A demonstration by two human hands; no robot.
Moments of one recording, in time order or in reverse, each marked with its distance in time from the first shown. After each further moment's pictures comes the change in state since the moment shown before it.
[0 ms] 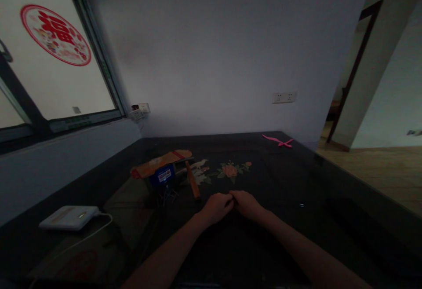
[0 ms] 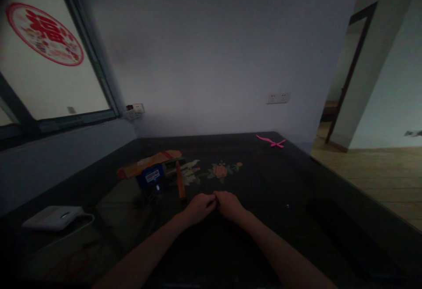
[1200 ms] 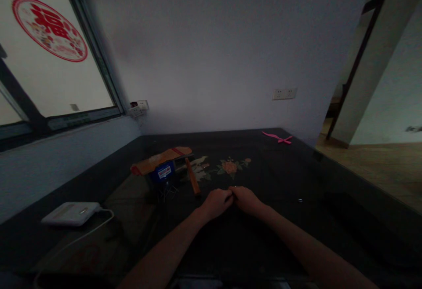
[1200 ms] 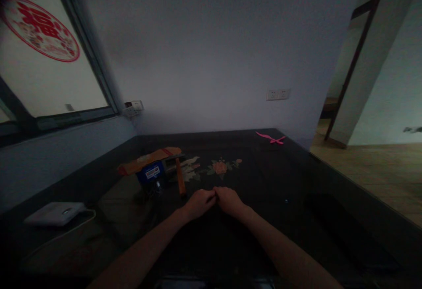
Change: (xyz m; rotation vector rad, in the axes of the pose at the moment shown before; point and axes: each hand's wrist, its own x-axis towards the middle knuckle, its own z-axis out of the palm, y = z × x) left_hand 0.000 0.000 -0.001 0.015 -0.013 0.017; right_hand 0.002 0.003 0.003 -0.028 -0.026 -0.005
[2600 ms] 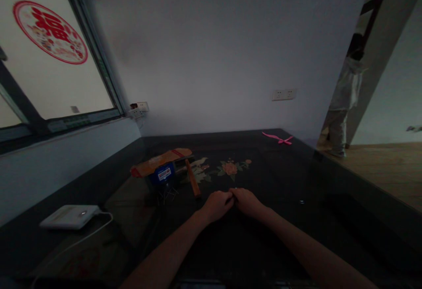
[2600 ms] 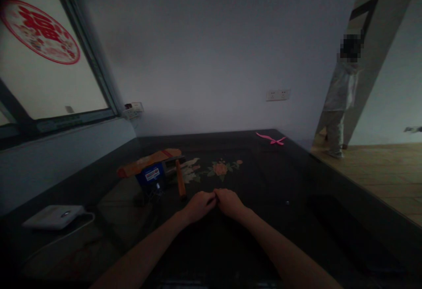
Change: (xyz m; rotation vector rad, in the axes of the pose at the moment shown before) left_hand -0.001 0.001 -0.002 0.011 -0.006 0.000; right_hand 0.000 0.000 0.000 0.006 0.006 0.000
